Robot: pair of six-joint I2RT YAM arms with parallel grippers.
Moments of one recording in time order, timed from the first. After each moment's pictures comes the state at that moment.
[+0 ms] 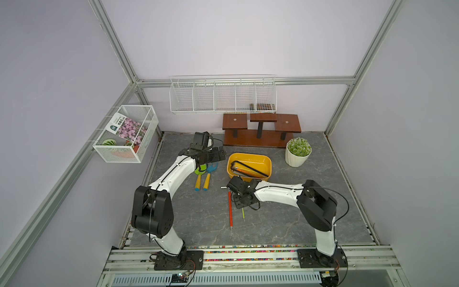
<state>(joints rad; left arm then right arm) -0.33 1.66 1.33 -0.47 0.18 -0.40 0.99 1.98 1.33 -0.65 0.14 0.61</state>
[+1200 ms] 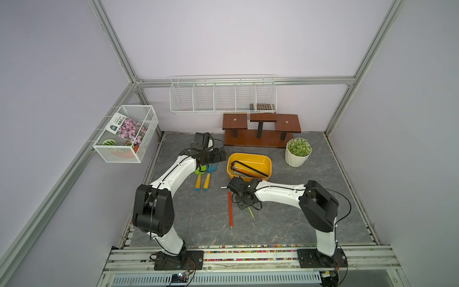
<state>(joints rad) -0.33 1.68 1.33 -0.47 0.24 -0.41 0.99 1.95 1.34 -0.76 0.21 0.53</state>
